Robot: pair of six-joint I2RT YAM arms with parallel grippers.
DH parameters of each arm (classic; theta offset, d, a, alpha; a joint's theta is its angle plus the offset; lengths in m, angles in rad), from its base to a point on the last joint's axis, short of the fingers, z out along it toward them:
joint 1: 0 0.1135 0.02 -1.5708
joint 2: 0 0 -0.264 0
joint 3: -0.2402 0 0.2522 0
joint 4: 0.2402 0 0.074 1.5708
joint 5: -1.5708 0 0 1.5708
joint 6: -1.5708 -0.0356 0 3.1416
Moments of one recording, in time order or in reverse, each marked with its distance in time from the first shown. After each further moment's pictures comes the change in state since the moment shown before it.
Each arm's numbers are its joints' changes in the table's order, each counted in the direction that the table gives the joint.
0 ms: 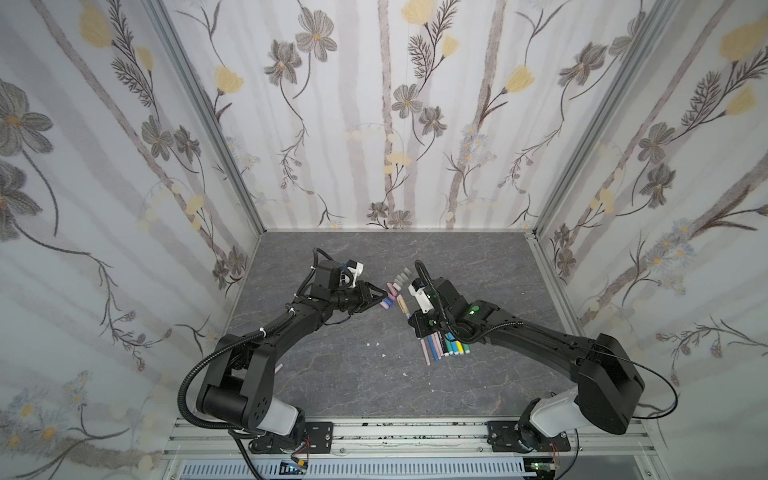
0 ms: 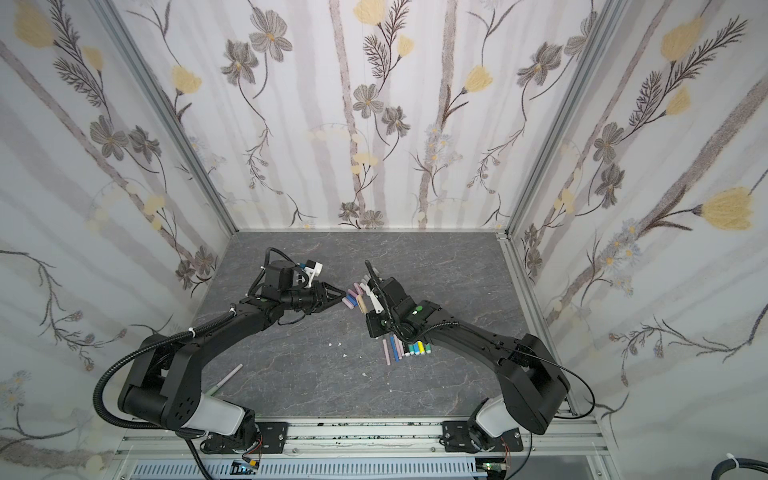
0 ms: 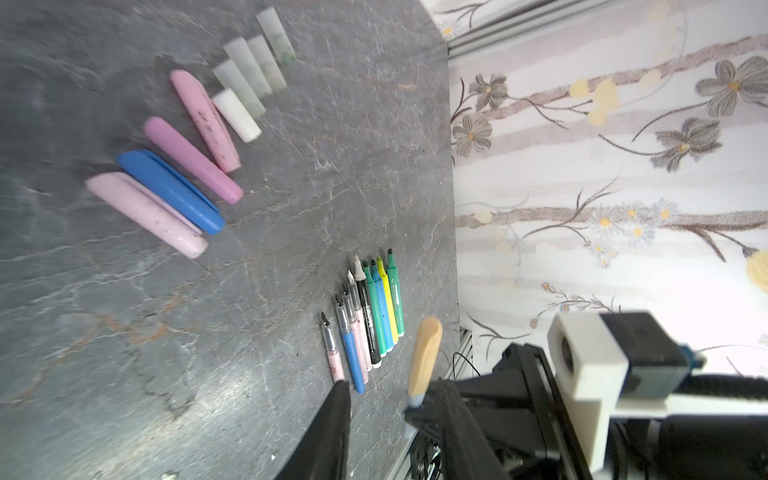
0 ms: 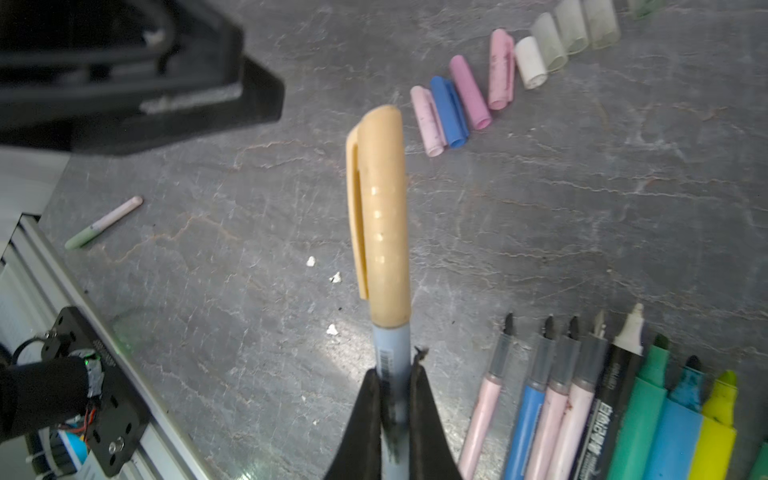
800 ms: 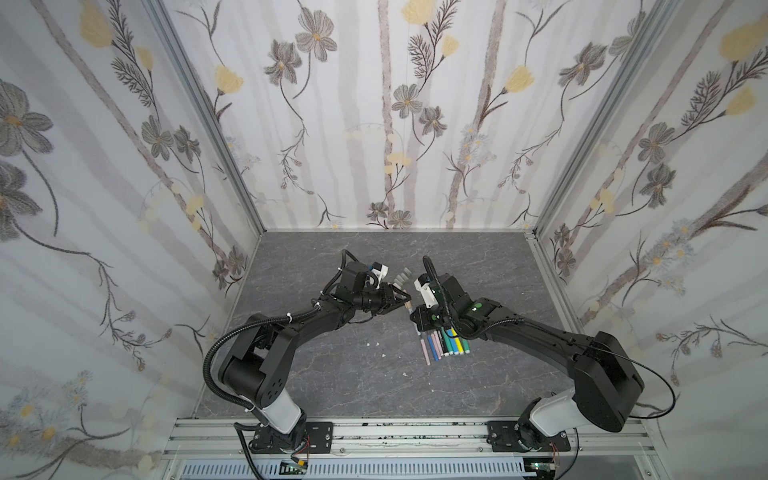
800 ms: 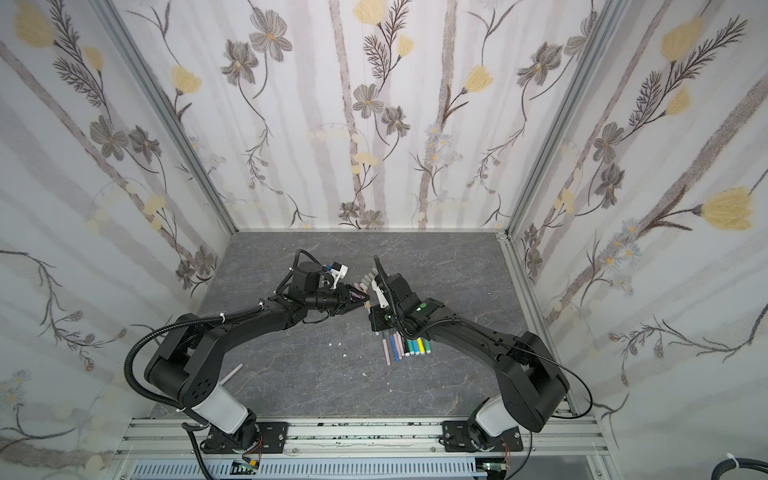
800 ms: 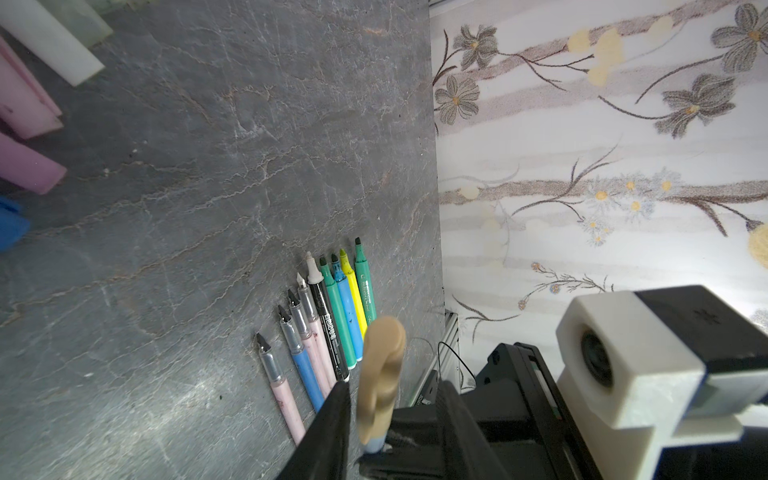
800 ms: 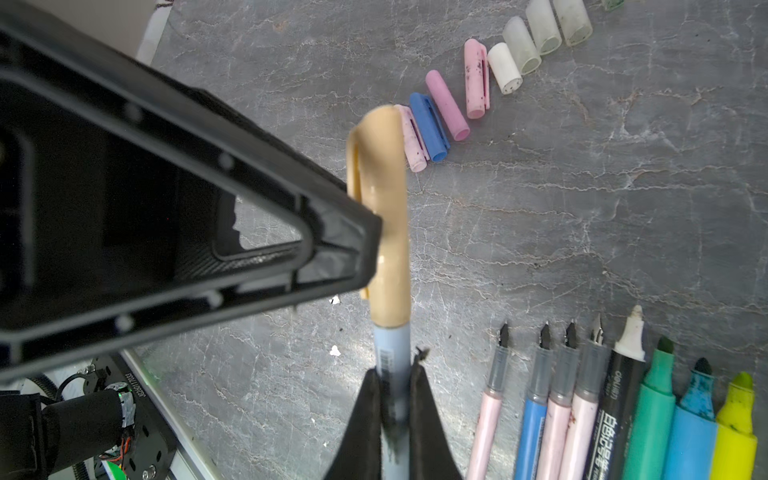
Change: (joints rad) left arm -0.153 0.149 -0.063 -0.158 0.040 0.104; right arm -0.031 0.012 0.013 -0.050 0.069 -0.053
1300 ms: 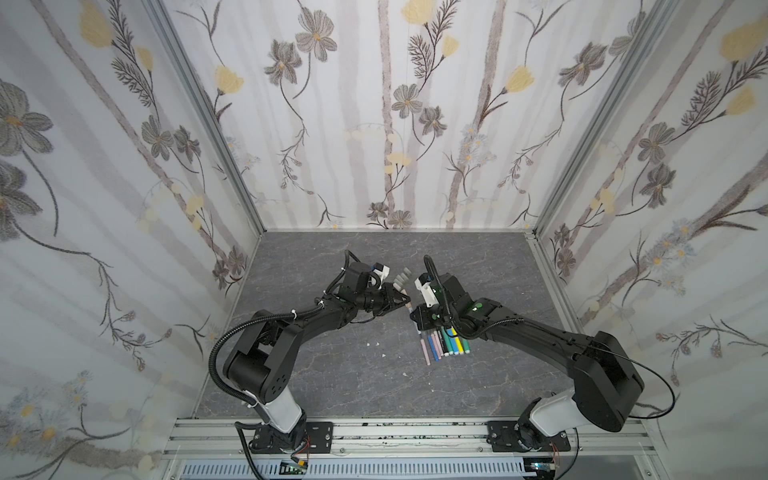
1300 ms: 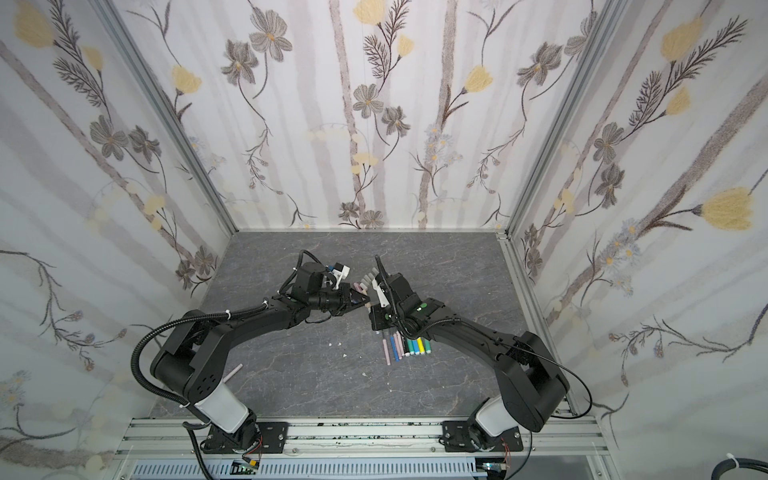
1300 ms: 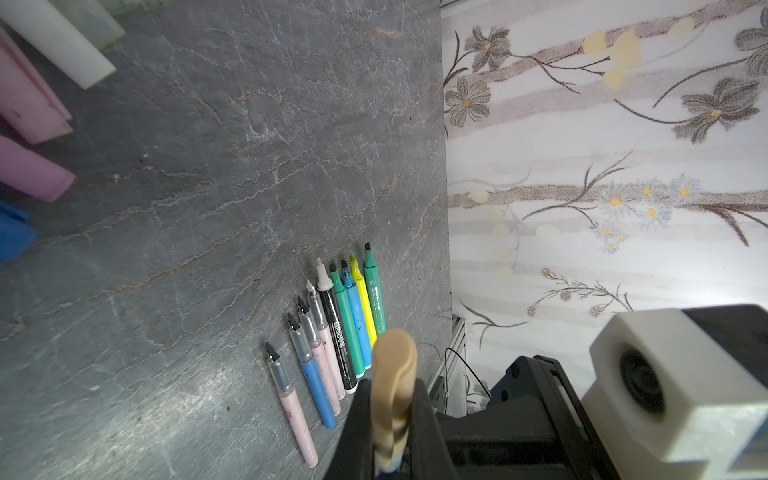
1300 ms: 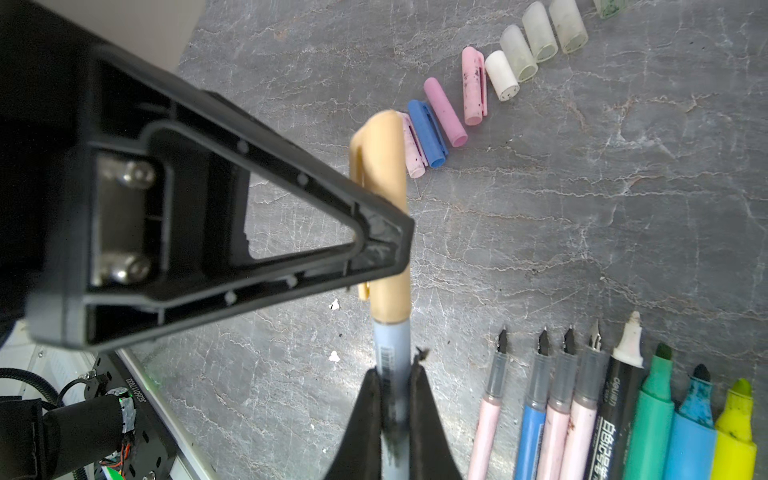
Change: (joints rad) left arm -0.008 0.027 -0.009 -0.005 0.024 0.001; right arm -0.006 0.000 0.008 -0.020 0.001 -0.004
